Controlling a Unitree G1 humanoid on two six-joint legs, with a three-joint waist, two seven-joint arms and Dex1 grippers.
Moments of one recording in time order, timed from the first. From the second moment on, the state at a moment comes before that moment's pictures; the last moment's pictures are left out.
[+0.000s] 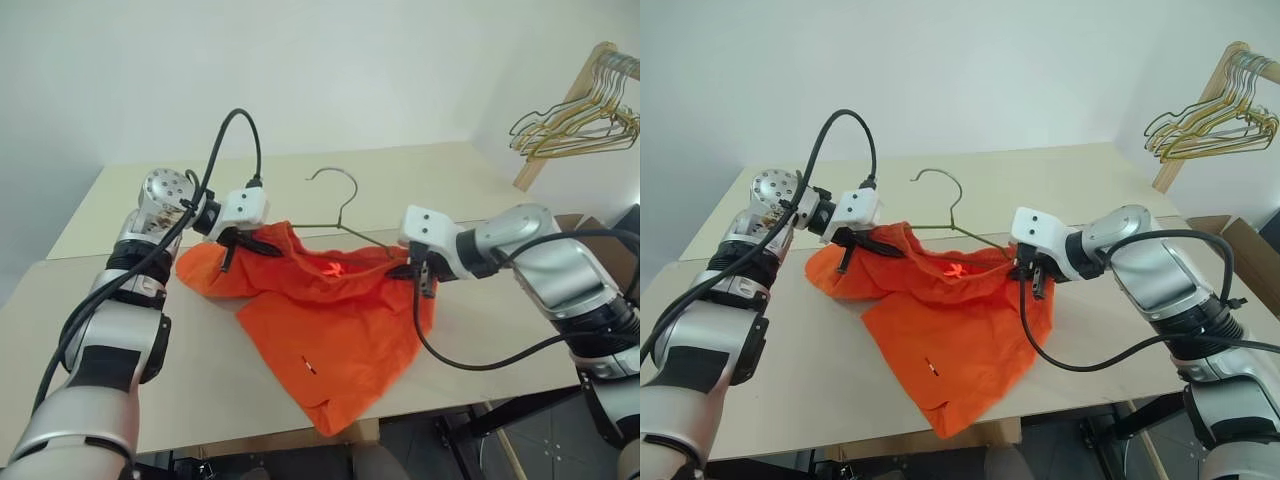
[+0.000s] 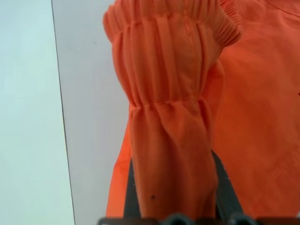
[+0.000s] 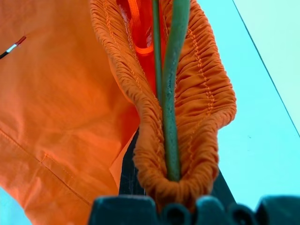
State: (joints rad) left arm -1.13 0.57 -0.24 0.95 0.01 -0.28 -1.61; right arm -0.80 -0.86 0.39 -0.15 0.16 0.77 1.17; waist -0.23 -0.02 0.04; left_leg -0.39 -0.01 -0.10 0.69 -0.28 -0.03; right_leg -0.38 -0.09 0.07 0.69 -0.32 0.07
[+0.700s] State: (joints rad) left arm -1.11 0.55 -0.02 0.80 -0.31 0.00 -1.57; right arm -0.32 -0.91 -0.08 -0.51 0.49 1.22 1.02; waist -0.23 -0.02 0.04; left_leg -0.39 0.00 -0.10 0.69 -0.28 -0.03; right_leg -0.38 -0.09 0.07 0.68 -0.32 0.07
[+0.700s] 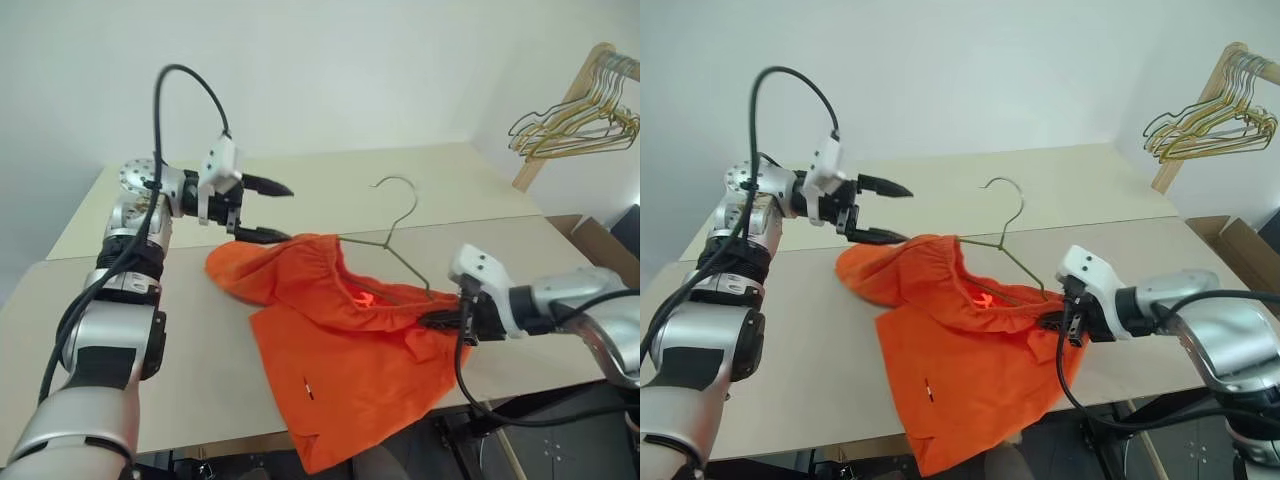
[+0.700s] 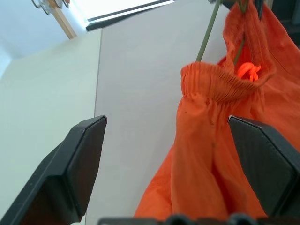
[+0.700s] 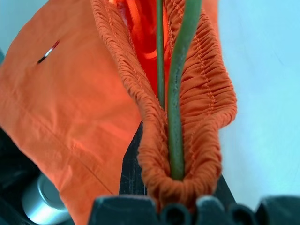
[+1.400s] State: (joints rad) left arm -0.85 0.29 0.10 0.01 -0.78 0.59 -1.05; right arm -0.16 -0.59 -1.00 -0.60 0.60 1.61 0.38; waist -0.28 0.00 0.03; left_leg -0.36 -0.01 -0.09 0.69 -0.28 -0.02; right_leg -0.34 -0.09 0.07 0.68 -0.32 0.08
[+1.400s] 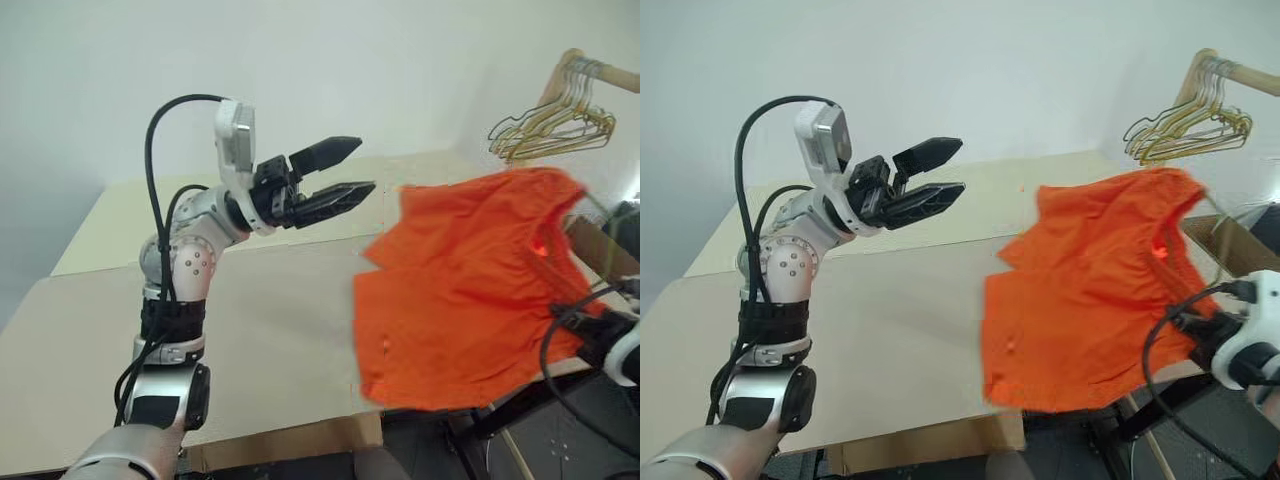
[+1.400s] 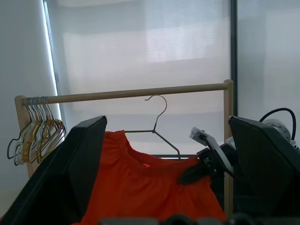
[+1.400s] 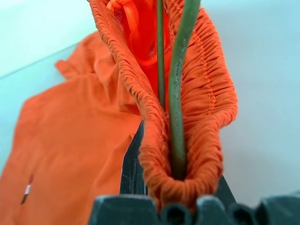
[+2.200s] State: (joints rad) left arm -0.86 0.34 0.09 0.04 -0.77 0.58 -1.01; right arm -0.63 -0.85 -1.11 -0.03 0.58 1.61 -0.15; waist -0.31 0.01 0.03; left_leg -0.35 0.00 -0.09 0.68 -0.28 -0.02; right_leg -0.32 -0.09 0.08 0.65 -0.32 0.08
